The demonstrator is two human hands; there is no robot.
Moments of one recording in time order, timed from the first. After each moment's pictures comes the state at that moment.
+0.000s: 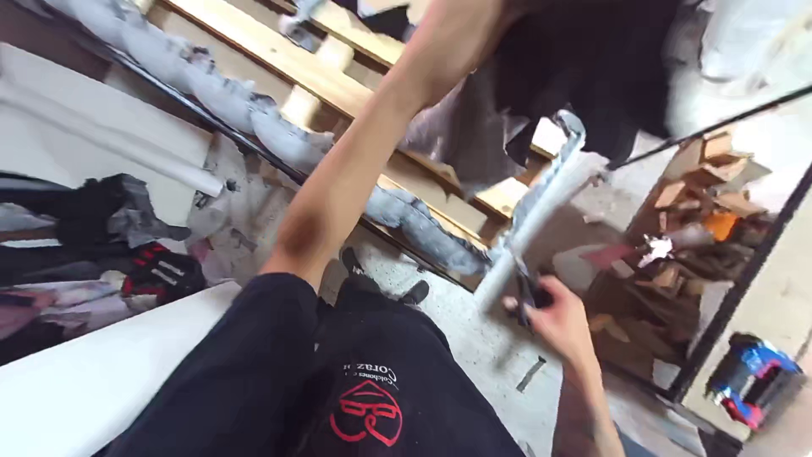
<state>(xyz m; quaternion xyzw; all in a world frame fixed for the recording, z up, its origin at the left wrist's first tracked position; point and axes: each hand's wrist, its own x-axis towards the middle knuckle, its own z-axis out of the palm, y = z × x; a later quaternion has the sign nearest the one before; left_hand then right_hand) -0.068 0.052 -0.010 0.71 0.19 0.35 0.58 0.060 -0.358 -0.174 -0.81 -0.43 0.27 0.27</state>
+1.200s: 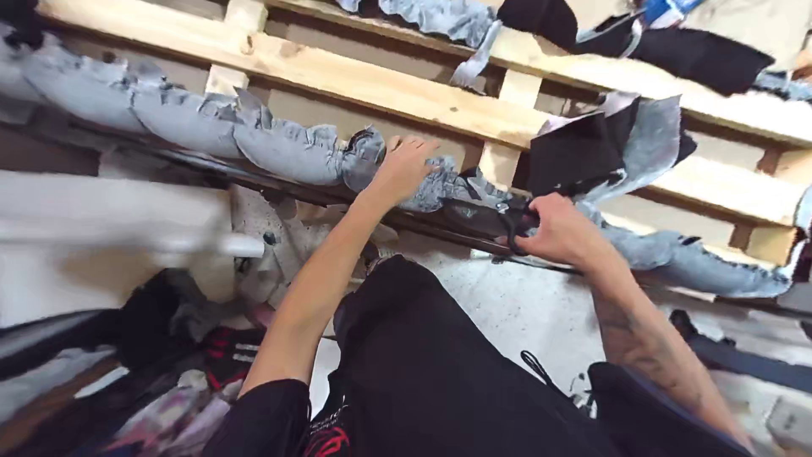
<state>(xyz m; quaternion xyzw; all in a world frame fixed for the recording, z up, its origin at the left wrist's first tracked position) -0.456 0.490 -0.214 0.94 0.15 0.01 0.32 -0.286 0.188 -0.179 -0.86 -0.43 0.27 0.01</state>
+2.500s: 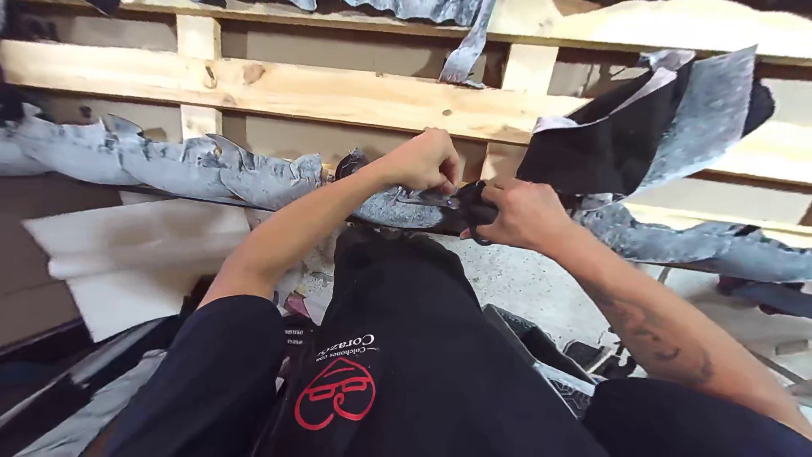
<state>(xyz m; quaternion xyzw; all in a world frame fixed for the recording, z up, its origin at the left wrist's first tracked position) -0.359 0.536 -0.198 0.86 -0.09 -0.21 0.45 -0.277 0.281 -0.191 -0.81 -0.52 0.27 0.03</state>
